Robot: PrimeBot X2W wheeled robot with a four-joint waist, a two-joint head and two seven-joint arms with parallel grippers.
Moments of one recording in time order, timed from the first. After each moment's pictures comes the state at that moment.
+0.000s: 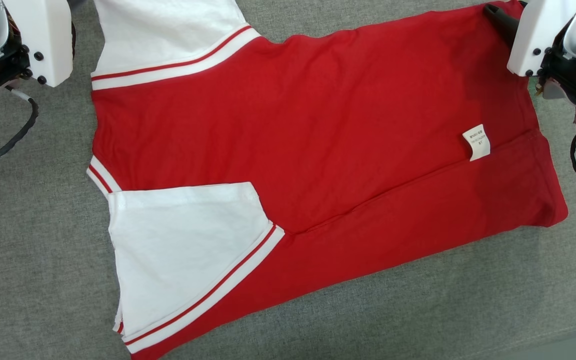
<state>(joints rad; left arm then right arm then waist) -1.22 0.64 -0.76 0.32 -0.94 -0.13 0.61 -1.12 -0.26 0.22 0.79 0.40 0.13 0.64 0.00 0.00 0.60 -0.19</state>
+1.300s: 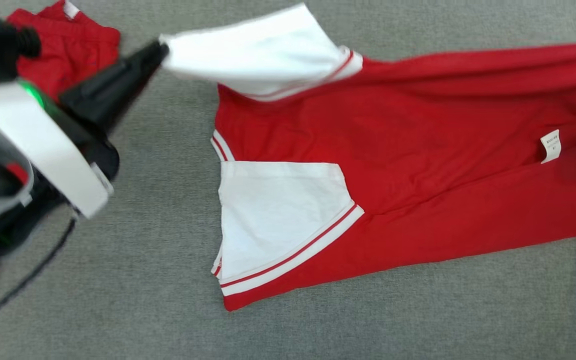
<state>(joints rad) -0.86 0.79 -0.70 -0.15 -1.18 -0.07 0.22 -0.69 -0.56 0.02 0.34 0.81 0.13 0.51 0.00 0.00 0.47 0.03</state>
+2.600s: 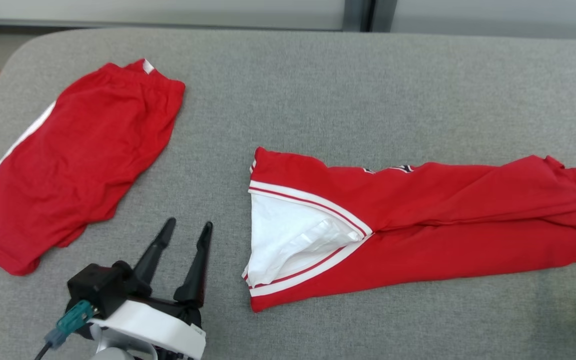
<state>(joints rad) -0.18 0.48 -0.66 -0.09 -0.86 0.28 -0.26 0.07 -0.41 -0.14 0.01 0.75 0.13 0.23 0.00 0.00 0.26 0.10</state>
